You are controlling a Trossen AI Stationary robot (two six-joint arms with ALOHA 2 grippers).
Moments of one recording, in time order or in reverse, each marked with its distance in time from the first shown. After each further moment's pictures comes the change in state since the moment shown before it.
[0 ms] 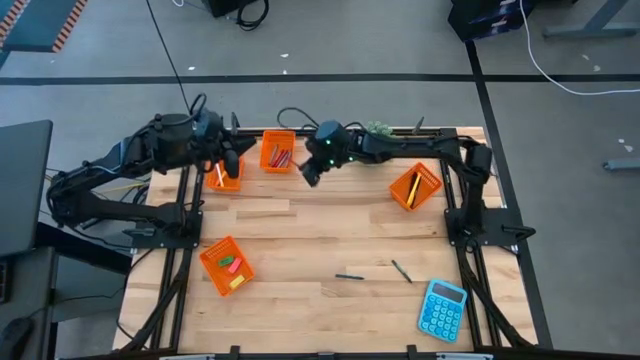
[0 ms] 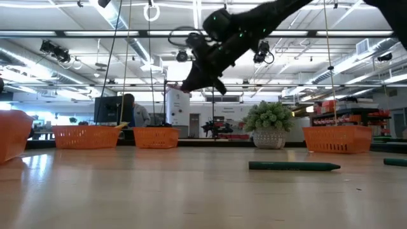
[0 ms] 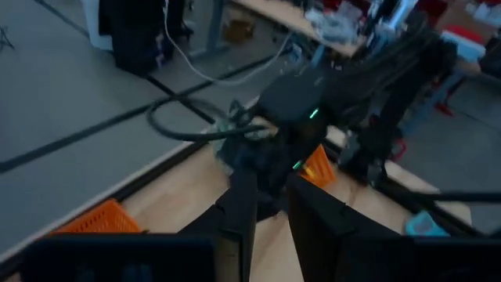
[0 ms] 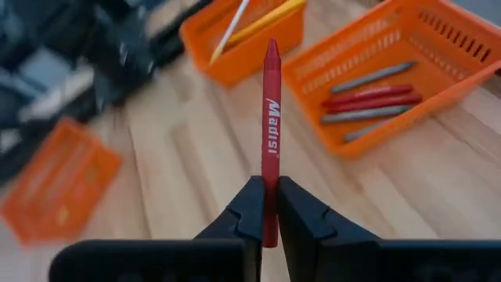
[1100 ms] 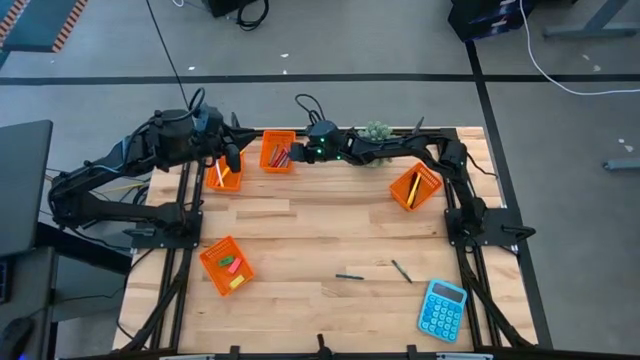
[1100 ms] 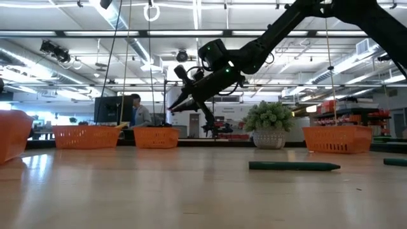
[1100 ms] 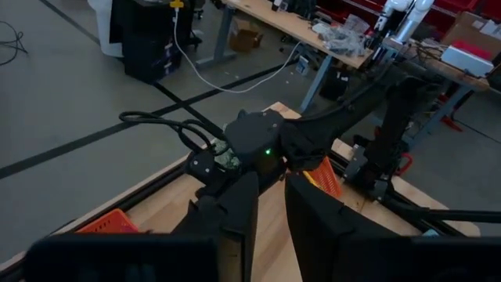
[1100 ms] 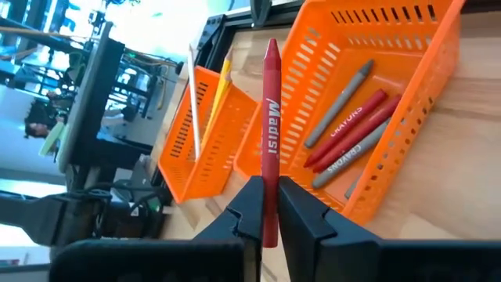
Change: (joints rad) left arm 0.045 0.009 -0.001 0.037 0.001 -0.002; right arm -0.084 0.224 0.001 0.428 0.053 0.609
